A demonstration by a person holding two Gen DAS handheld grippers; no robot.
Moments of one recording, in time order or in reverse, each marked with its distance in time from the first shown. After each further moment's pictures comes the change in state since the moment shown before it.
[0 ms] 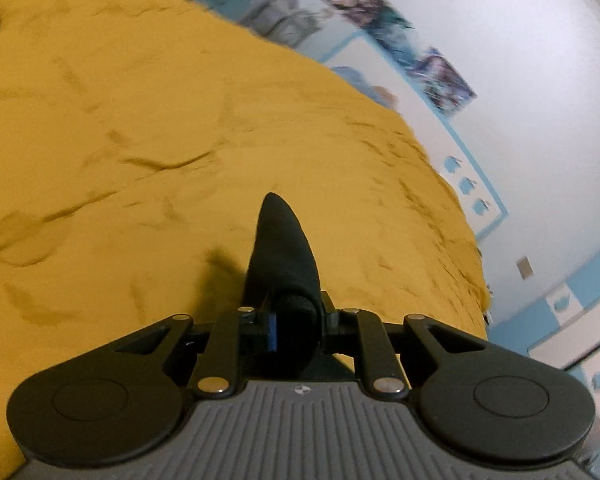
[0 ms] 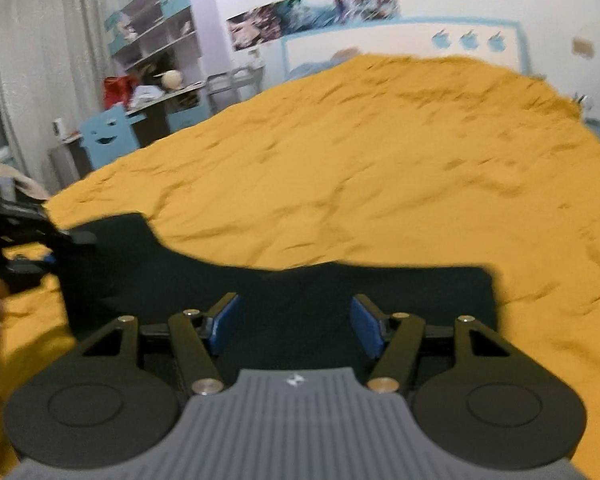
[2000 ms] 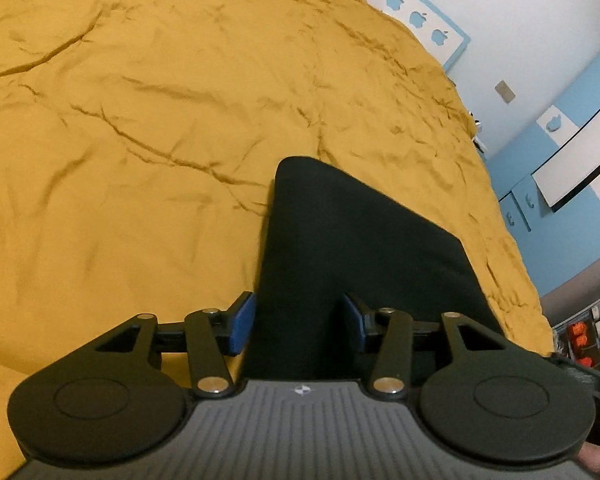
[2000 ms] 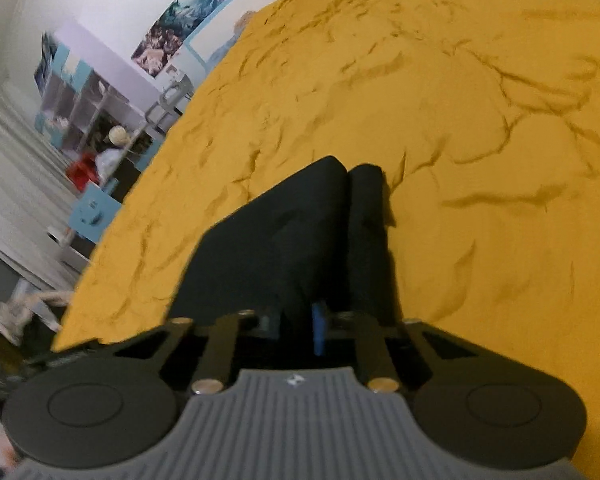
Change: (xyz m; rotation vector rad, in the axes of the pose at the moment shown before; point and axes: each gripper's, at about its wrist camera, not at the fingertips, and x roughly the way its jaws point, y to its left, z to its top) left arm 0.036 -0.059 -0.092 0.307 0.368 -0.009; right arm -0.038 -0.116 -0.033 0.640 0.116 0.216
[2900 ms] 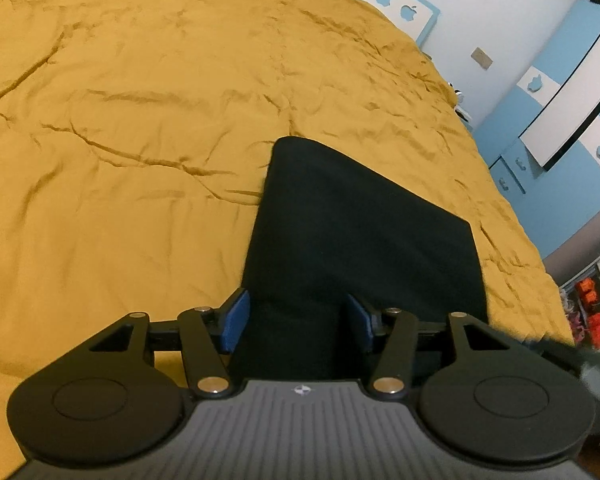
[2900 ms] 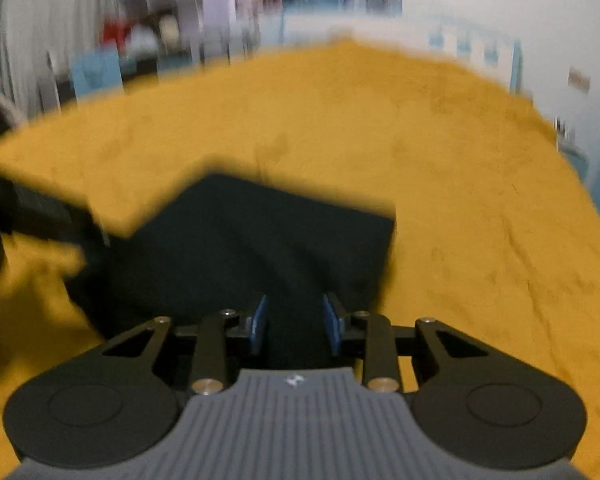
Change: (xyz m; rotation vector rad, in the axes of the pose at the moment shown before) left arm 0.006 -0.018 -0.007 0.129 0.036 -0.003; right arm 0.020 0.057 -0.045 -0.699 0.079 -0.314
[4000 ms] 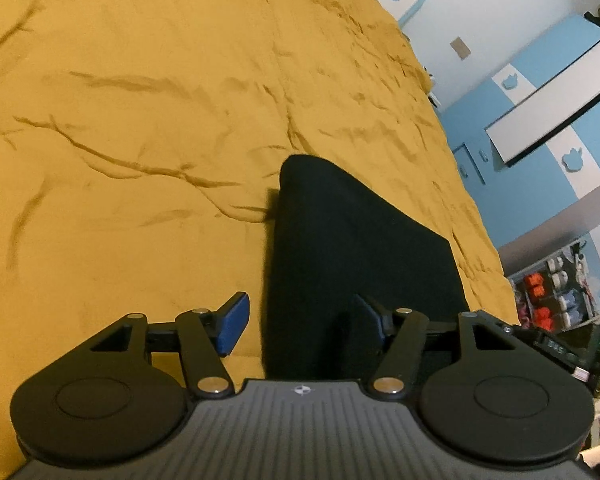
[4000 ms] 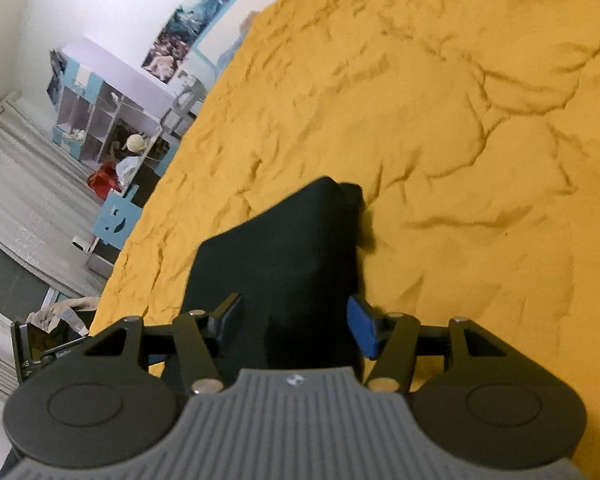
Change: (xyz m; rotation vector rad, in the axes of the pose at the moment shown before) left arm 0.018 0.050 0.049 -0.060 0.141 -0.183; right arm 0.032 -0.102 0.003 0.697 -0.014 0.327
